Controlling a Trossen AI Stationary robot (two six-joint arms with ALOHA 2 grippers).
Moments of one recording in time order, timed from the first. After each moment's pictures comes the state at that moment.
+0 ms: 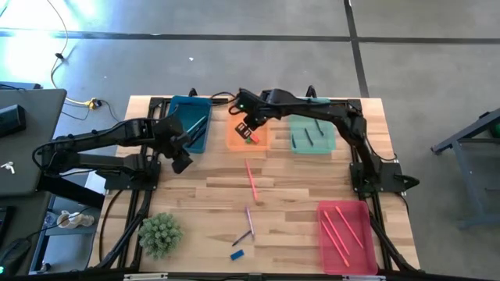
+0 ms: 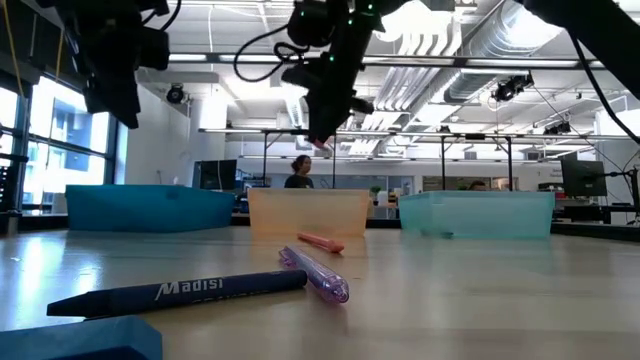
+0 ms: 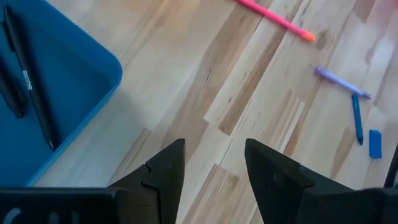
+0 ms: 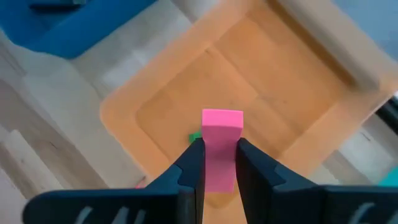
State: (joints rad) left arm 0.42 0.85 0.76 -0.97 0.19 -0.37; right arm -0.29 2.13 2.05 -1.04 0.15 0.39
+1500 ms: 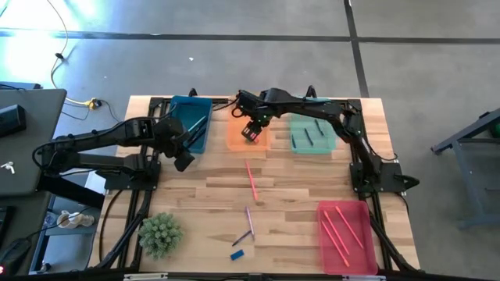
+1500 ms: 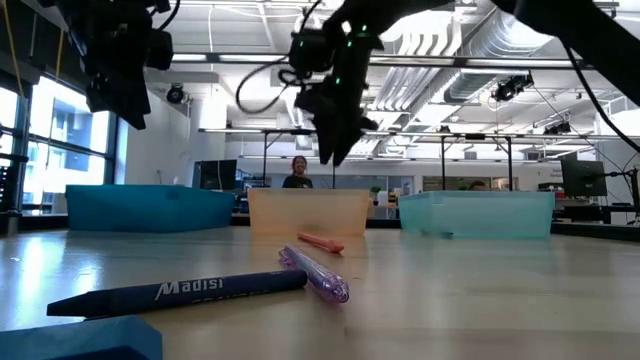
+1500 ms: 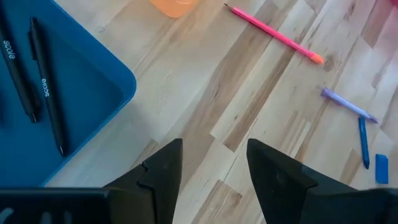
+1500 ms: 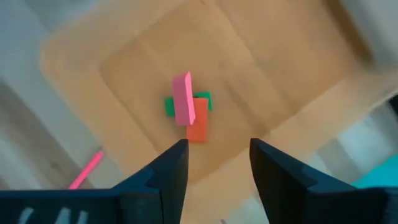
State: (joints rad) left arm 0.42 0.85 0.76 -0.94 0.14 -0.43; right arm -0.33 2.19 2.05 -1.14 0.09 0.25
